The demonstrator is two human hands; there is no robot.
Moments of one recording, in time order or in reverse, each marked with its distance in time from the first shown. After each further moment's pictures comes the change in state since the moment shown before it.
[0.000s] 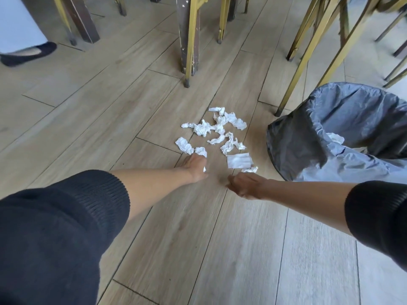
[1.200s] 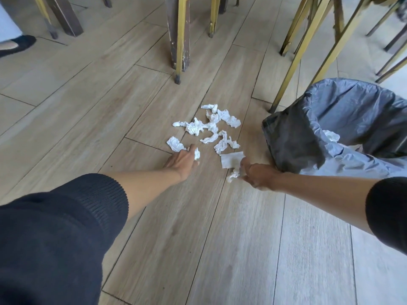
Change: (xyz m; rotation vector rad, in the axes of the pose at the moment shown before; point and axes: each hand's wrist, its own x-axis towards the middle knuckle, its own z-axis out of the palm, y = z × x) left_hand 0.023 -0.021 0.010 -0.023 0.148 -0.028; right_hand 0.000 0.063 -0.002 0.113 -0.037 0.202
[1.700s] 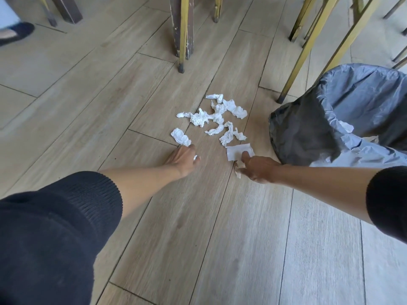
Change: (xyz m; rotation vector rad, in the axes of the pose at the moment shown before) left_hand -0.003 -0.020 0.018 -0.054 0.047 0.033; right_hand 0.023 -0.009 0.012 -0.017 -0.022 -0.026
